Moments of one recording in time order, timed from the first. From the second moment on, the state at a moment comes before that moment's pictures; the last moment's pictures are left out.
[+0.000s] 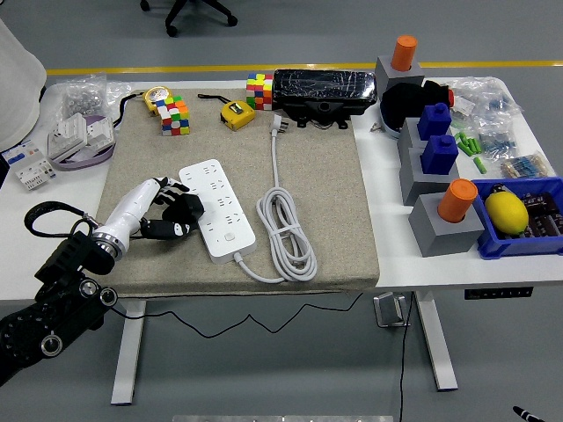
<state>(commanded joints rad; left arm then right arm) -0.42 0.31 -0.82 -1.05 1.57 0.32 0.06 0.07 -0.22 1.15 0.29 -1.03 -0.01 -0.06</state>
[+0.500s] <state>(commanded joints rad) -0.31 0.34 -0.90 -1.24 1.62 0.48 0.02 0.07 -0.22 1.16 0.30 -1.03 -0.01 -0.06</state>
